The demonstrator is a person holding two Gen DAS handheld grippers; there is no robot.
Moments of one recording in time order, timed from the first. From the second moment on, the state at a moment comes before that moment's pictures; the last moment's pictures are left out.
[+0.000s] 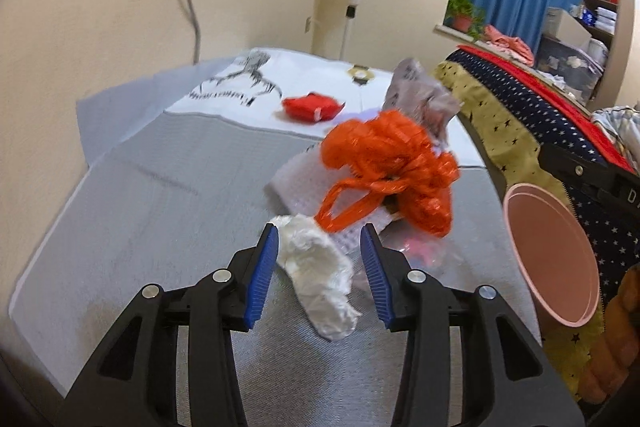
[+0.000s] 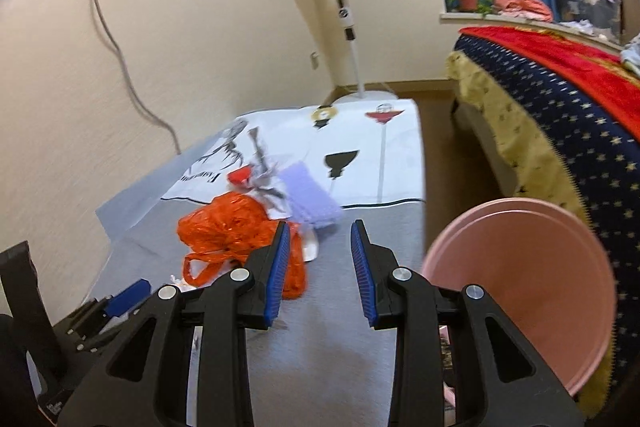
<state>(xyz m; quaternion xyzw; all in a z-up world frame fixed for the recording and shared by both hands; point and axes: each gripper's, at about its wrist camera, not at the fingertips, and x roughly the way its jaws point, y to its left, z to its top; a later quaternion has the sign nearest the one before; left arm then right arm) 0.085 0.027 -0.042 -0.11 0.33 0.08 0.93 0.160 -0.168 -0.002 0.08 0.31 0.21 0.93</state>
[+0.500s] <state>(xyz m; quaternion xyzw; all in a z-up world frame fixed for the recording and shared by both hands) 0.093 0.046 -0.066 -0.13 0.36 0.08 0.92 0.203 -0.111 -0.045 0.09 0.36 0.24 0.90</state>
